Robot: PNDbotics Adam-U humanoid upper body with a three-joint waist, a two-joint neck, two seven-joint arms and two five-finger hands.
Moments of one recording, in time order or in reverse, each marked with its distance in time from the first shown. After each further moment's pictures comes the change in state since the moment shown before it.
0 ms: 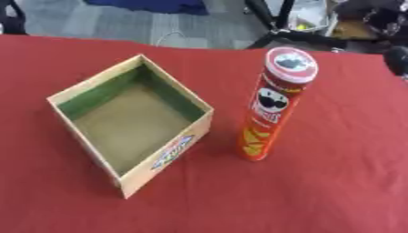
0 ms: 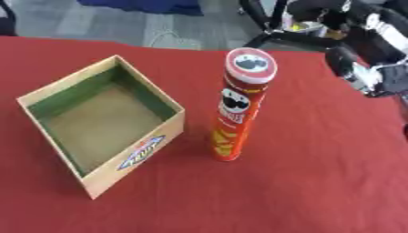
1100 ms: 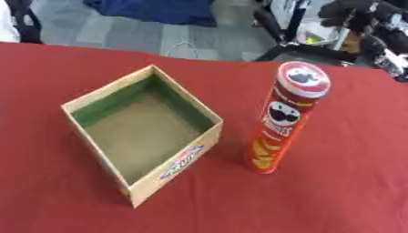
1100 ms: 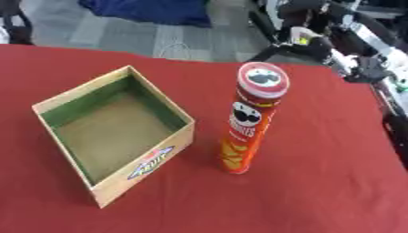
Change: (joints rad) left arm -0.015 -0.013 -0.013 0.000 0.008 0.021 -0.006; right arm -0.193 0.025 0.087 0.230 0.003 -0.006 -0.006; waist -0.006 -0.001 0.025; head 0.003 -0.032
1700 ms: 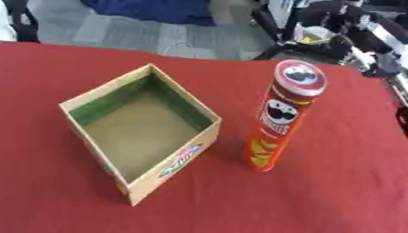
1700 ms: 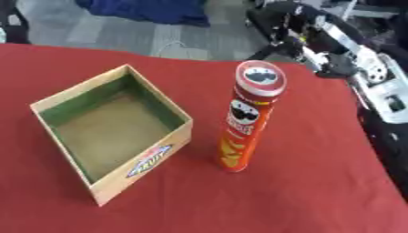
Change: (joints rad) left arm -0.001 -0.001 -0.005 0.000 0.001 0.010 -0.002; right arm -0.054 0.061 0.032 0.071 0.135 -0.031 -0.031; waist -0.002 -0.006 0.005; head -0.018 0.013
